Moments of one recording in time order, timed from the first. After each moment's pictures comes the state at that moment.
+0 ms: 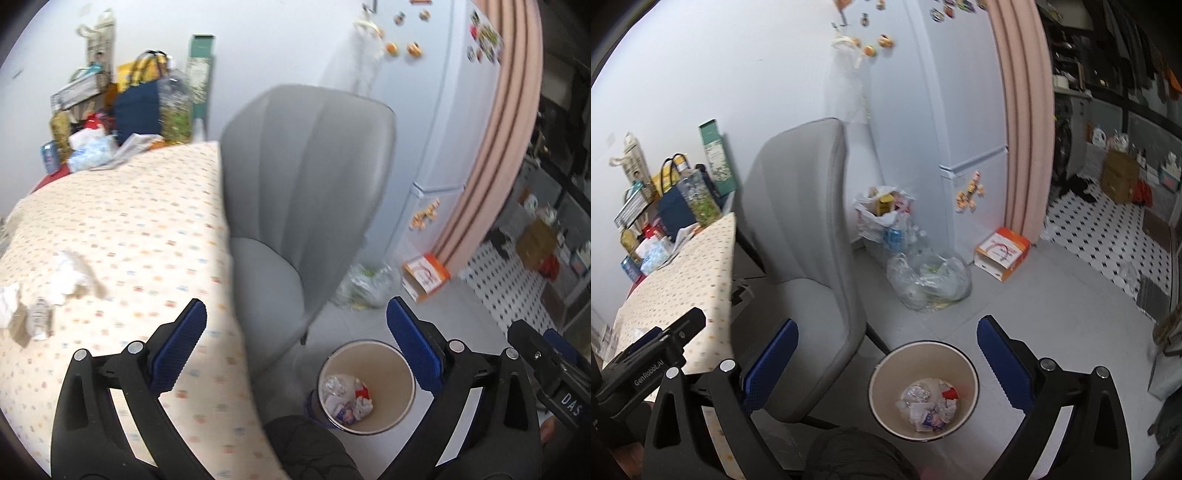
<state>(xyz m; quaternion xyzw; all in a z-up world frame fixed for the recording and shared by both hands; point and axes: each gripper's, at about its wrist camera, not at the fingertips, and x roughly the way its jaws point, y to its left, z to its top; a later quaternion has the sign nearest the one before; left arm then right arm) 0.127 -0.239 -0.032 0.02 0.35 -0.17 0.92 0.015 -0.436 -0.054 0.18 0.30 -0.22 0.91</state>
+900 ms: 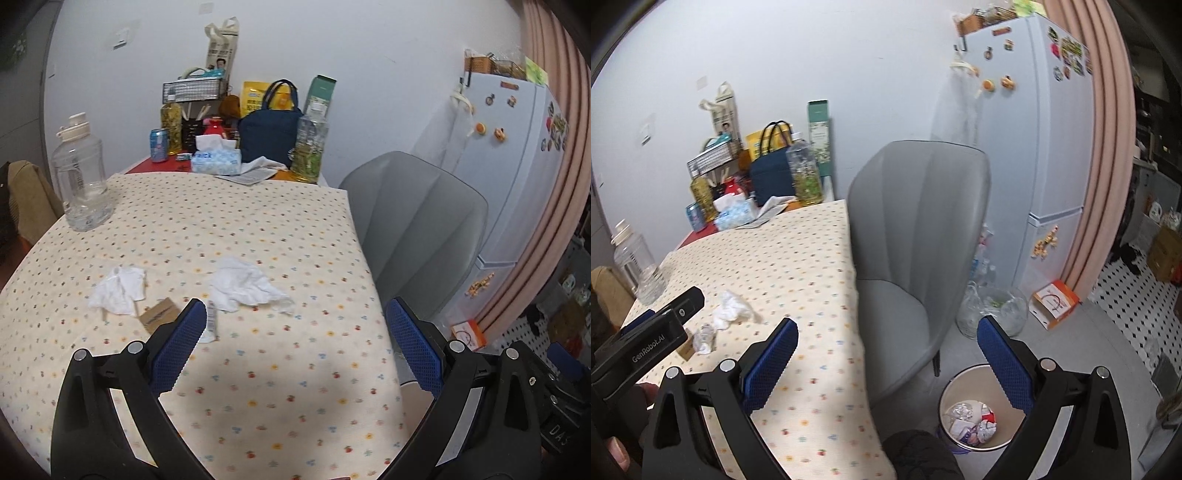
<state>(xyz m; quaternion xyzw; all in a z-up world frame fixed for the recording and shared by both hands) 0.106 -0.059 0.012 -0.07 0.30 -0.04 0.95 0.049 -0.262 0.006 0.08 0.28 -0.10 0.95</state>
